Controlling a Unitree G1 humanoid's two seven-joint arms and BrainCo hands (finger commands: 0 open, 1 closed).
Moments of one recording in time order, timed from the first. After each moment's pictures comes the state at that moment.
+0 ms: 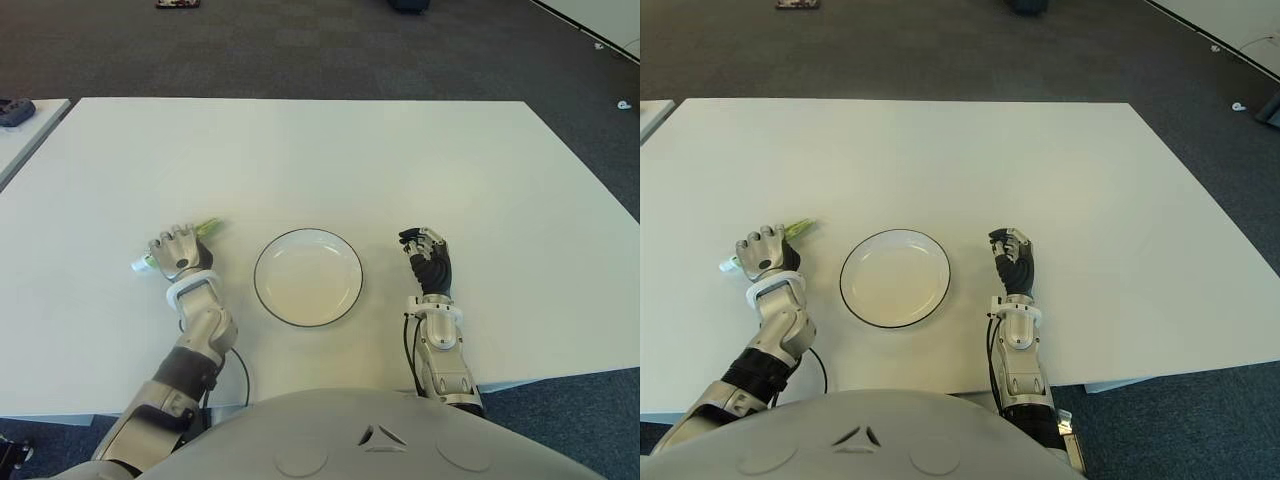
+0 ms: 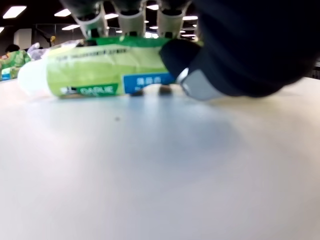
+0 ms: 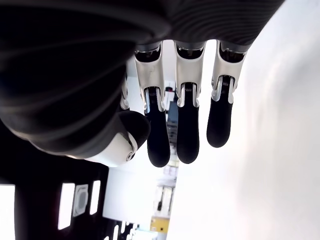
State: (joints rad) left arm 0.00 0.24 -0.32 0.27 1.06 0.84 0.20; right arm 0.23 0.02 0.02 0.09 -0.20 -0.22 -0.23
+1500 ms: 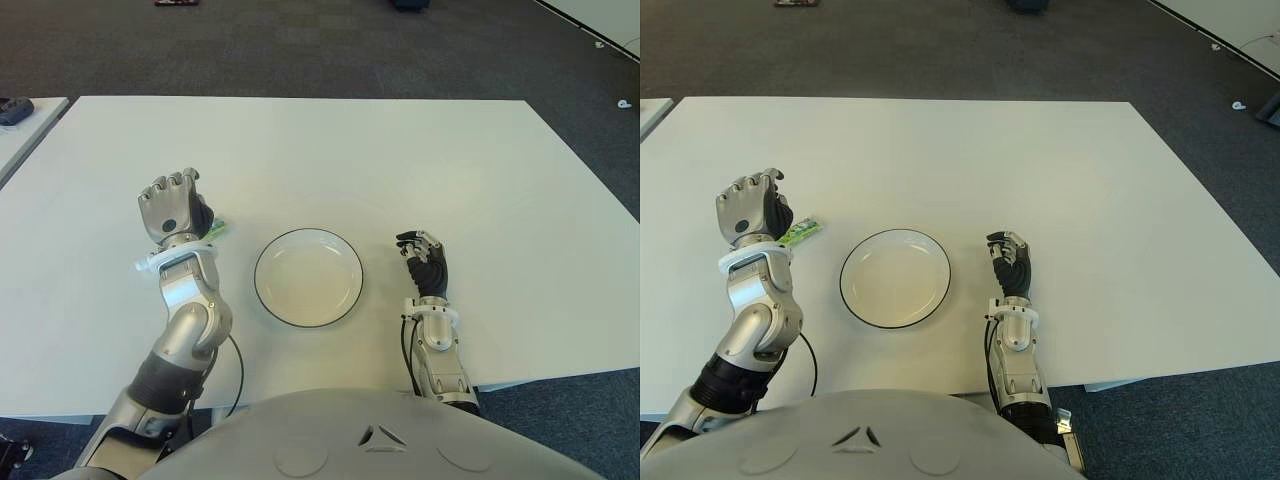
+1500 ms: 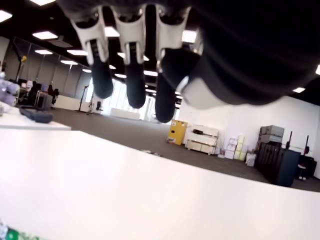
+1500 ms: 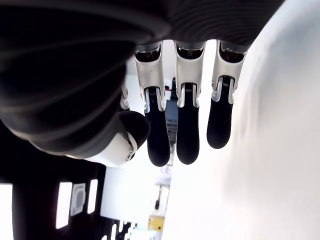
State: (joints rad) left arm 0.03 0.30 -0.32 -0.30 1.21 0.83 0.03; right arm 0.21 0.02 0.02 0.17 -0.19 -0.28 -0.24
